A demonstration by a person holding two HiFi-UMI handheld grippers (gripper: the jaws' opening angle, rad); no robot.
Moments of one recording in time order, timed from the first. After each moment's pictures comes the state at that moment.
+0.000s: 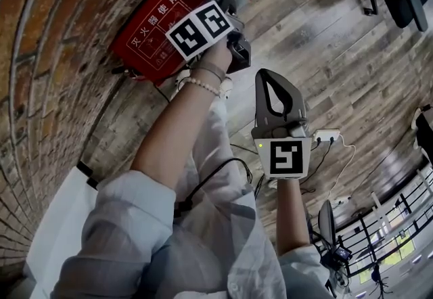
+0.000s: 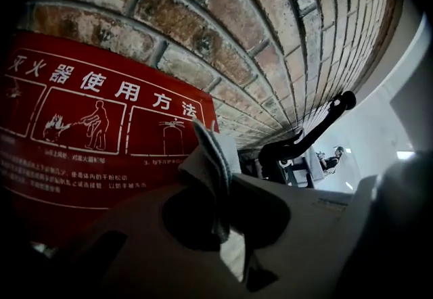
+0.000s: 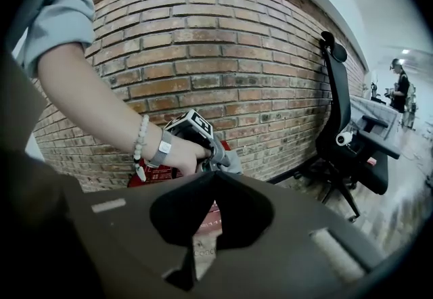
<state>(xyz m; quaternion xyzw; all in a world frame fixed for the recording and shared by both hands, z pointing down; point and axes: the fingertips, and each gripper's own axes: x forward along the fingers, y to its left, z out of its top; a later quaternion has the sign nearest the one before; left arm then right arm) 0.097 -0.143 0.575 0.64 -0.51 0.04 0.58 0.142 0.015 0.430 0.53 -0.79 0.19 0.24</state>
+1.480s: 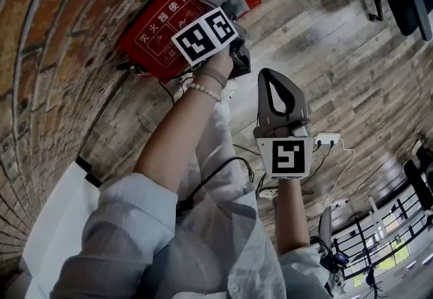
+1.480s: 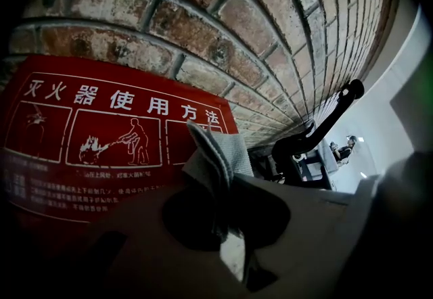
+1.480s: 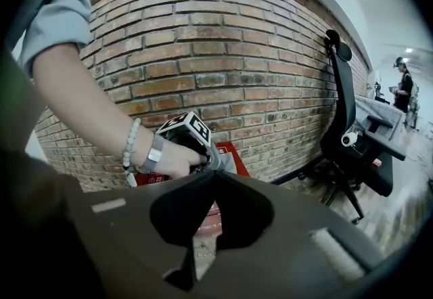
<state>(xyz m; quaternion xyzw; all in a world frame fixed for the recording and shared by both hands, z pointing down) 0.065 -0.128 0.585 0.62 -0.54 0.09 0.56 0.126 0.008 0.431 0.52 -0.80 0.19 0.24</state>
